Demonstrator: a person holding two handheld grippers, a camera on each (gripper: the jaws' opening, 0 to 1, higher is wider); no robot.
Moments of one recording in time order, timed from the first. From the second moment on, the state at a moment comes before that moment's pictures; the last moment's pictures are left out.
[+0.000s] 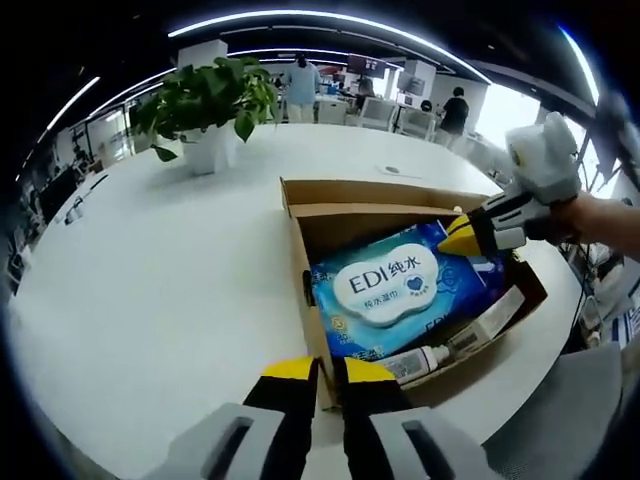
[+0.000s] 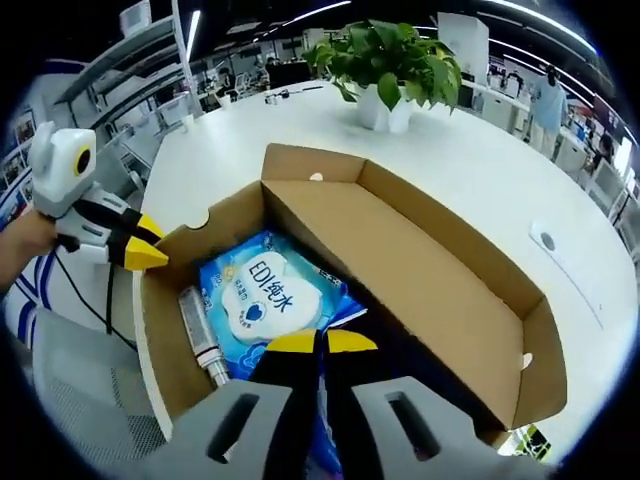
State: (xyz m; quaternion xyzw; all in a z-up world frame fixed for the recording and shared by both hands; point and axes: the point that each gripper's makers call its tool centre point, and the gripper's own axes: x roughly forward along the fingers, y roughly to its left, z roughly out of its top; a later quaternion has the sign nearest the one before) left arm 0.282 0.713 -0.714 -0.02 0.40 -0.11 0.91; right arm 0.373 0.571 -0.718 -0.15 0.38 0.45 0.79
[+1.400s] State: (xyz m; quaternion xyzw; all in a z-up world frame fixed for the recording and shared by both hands) left arm 0.313 0.671 -0.689 0.04 0.40 -0.17 0.90; right arm 0.371 0.504 -0.697 -0.09 0.38 0.40 0.83
